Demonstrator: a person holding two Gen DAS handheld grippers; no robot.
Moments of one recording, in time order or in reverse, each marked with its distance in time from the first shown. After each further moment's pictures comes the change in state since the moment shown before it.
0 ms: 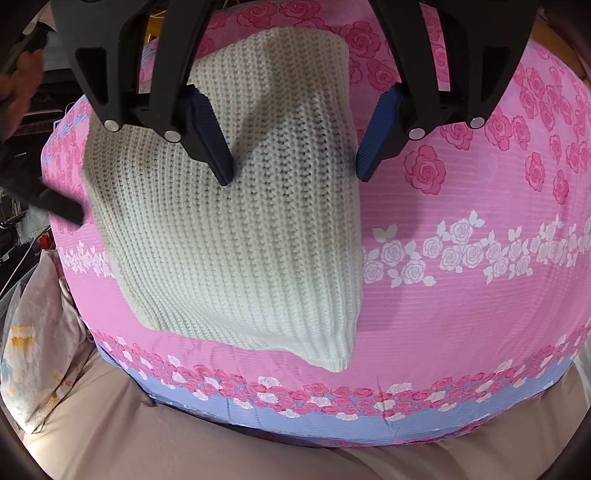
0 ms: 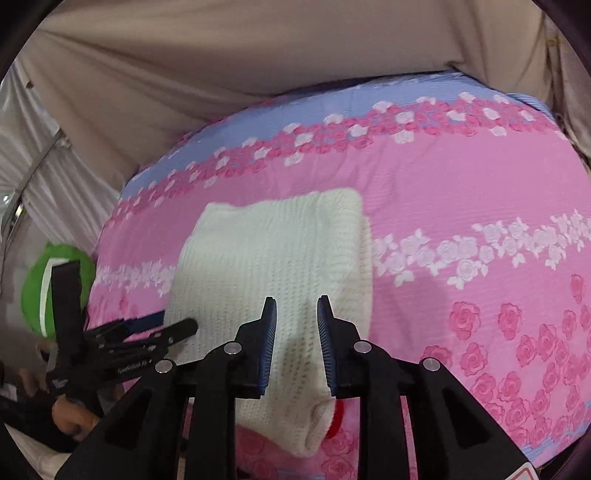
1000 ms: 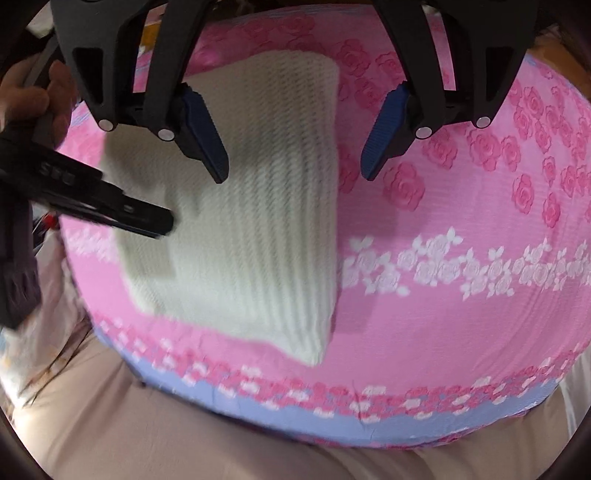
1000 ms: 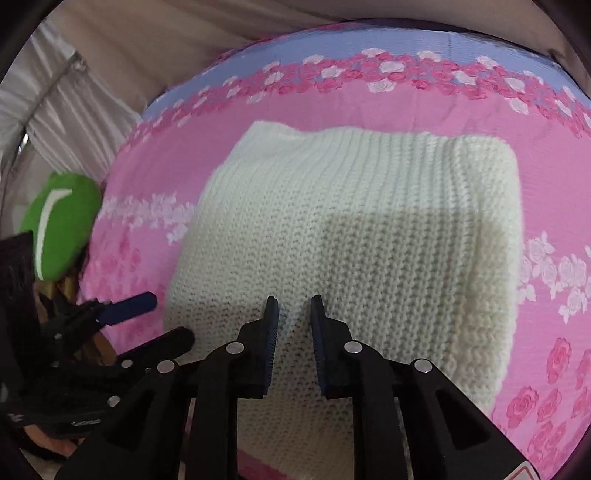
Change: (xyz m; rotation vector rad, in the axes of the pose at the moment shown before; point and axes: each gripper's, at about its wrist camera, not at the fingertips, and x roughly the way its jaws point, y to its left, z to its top) left arm -0.022 0.019 -0.004 -0.097 -0.034 -0.041; right arm 0.070 0.034 0.030 -0.064 0.112 0.082
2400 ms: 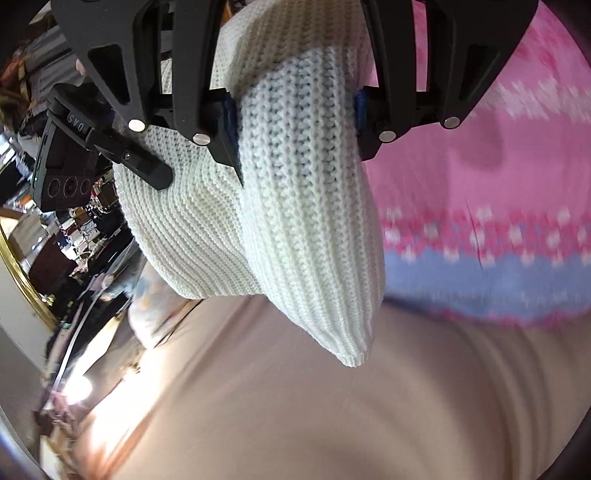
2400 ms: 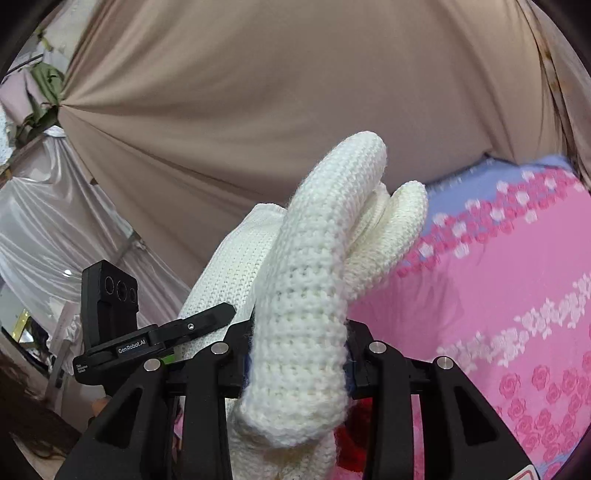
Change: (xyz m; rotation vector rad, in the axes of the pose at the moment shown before) left arm -0.172 -0.043 0.144 0.193 -0.238 -0.470; right arm -0.214 0.046 0.031 0.129 -0.601 0.187
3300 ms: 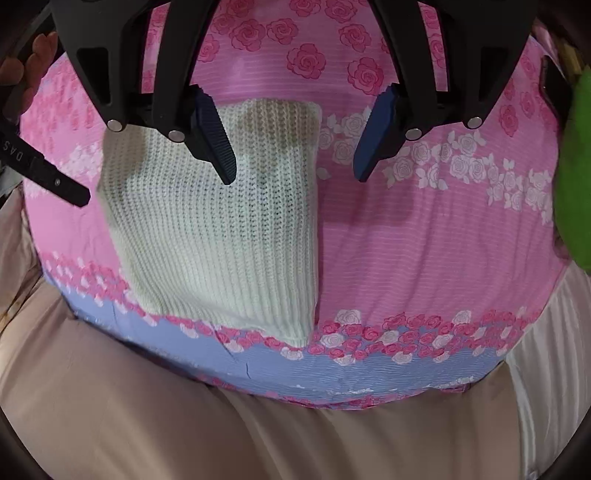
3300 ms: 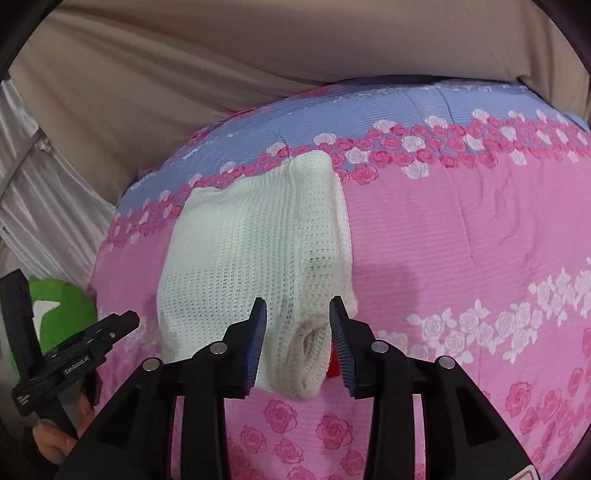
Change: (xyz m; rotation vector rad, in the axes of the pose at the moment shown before) left arm 0.001 0.248 -0.109 -0.151 0.178 0.641; right arm 0.266 0.019 -0.133 -0.075 0.400 -0.363
